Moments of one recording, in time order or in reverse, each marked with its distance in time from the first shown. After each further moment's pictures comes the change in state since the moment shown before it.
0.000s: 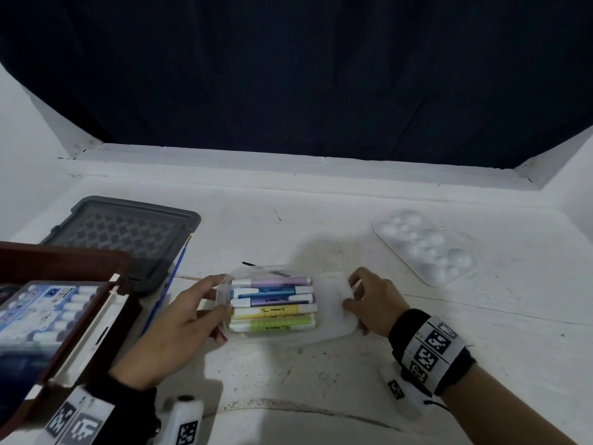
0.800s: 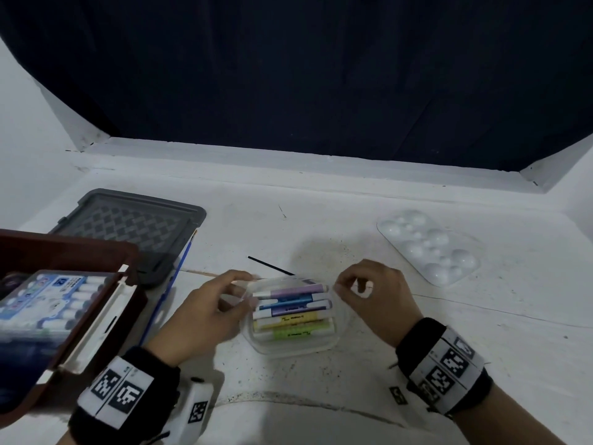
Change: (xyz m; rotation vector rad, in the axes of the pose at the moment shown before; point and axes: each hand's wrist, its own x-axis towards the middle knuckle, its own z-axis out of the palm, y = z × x) left_hand 0.009 0.000 0.010 0.236 -0.059 0.100; right_hand -0.026 -0.017 -0.001 -0.120 0.318 -0.508
